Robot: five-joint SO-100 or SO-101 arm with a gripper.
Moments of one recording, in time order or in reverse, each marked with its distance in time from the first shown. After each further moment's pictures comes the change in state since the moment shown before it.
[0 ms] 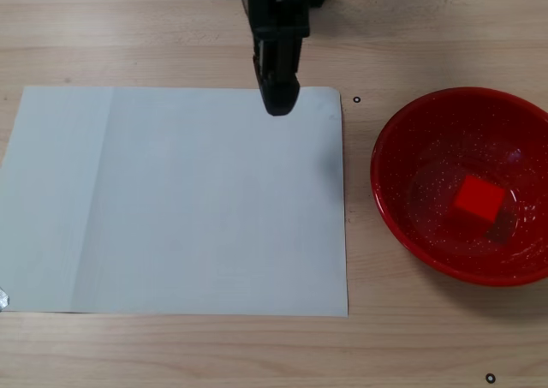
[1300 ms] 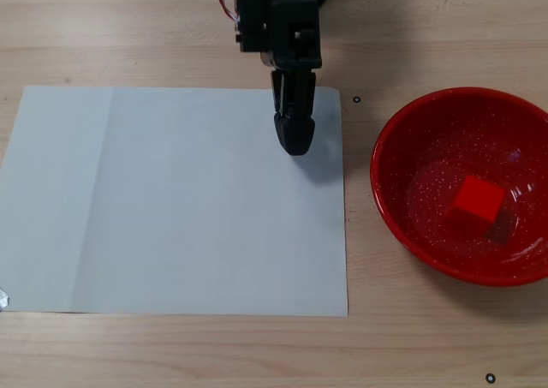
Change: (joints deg) arm 3.0 43.4 65.4 -47.7 -2.5
